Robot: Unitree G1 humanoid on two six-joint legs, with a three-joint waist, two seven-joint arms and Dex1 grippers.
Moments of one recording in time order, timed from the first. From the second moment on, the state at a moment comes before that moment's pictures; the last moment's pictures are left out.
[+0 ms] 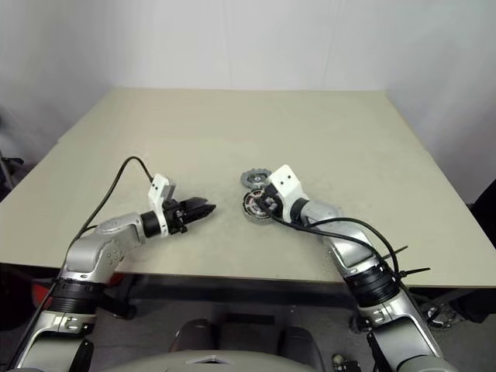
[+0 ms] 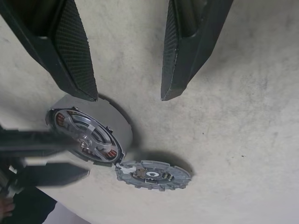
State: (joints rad) left arm -0.27 0.41 0.01 0.02 -0.49 0.63 -0.78; right arm -0.36 -0.41 0.32 -0.11 0.26 0.64 0.41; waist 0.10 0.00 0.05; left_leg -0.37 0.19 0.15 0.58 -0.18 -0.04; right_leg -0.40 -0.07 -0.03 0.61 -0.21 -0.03
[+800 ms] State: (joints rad) left arm -0.32 0.36 0.03 0.04 -0.50 0.63 -0.76; right arm -0.64 -0.82 0.47 -0.03 -0.06 0.03 1.08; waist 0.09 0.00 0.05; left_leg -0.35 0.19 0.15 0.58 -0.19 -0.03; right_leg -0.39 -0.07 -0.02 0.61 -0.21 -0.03
